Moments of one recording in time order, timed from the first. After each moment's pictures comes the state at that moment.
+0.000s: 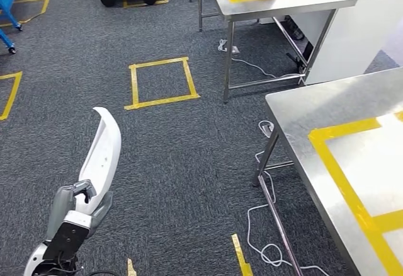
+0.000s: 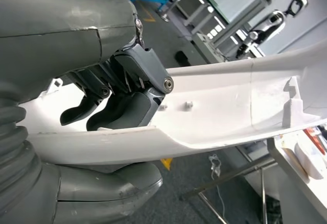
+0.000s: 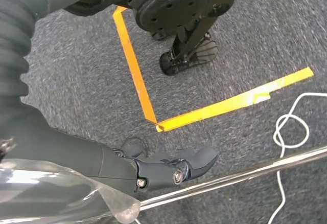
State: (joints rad) left arm 0.21 0.06 -0.33 -1.86 -0.62 0.26 -0.25; right arm 0.76 0.36 -0.29 -1.63 0.10 0.01 0.28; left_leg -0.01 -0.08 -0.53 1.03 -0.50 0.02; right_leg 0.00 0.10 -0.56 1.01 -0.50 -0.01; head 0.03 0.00
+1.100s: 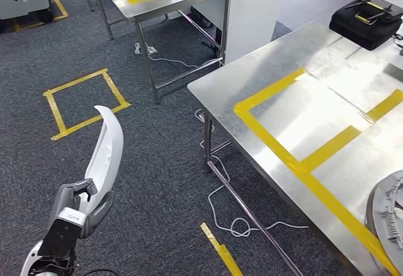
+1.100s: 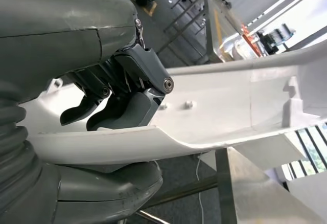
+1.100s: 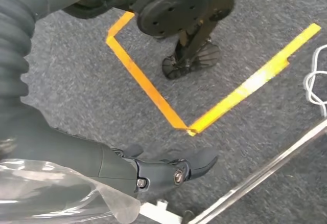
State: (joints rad) left arm 0.20 0.04 -0.31 -1.86 -0.54 0.17 -0.27; right arm 0.76 0.36 -0.30 -1.63 0.11 0.03 0.28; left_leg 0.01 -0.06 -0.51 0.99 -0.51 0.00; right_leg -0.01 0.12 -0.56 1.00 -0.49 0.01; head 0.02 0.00
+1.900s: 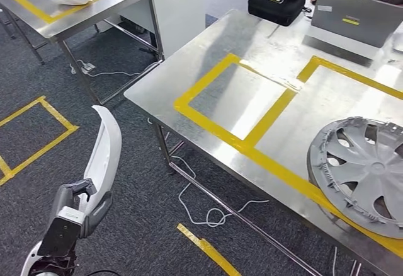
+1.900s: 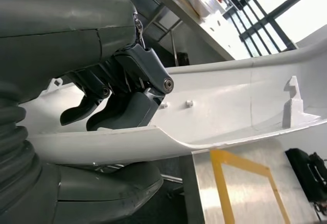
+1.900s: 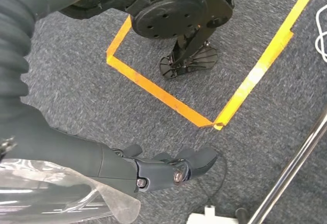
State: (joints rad) left arm 0.20 0.02 -0.29 -1.86 -0.55 0.16 -0.27; right arm 0.76 0.36 -0.31 -1.63 0.11 0.04 0.28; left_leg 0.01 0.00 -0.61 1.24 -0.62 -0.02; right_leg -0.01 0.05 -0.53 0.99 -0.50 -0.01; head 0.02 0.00
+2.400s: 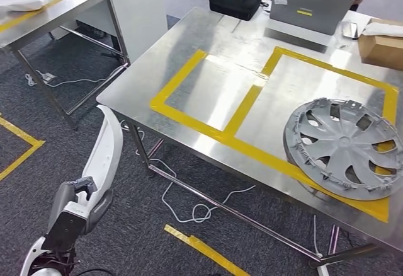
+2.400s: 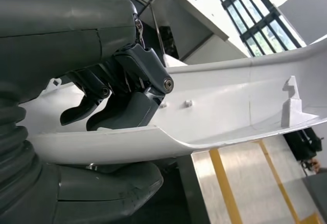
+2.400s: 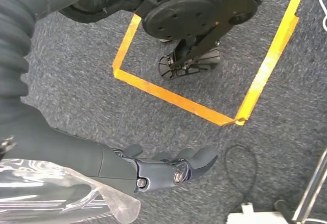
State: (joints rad) left arm 0.18 0.02 -0.29 -1.84 -0.60 0.15 -0.24; right arm 0.76 0.36 -0.31 -1.64 0.13 0.07 0.27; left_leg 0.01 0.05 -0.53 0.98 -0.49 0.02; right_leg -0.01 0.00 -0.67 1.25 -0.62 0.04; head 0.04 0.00
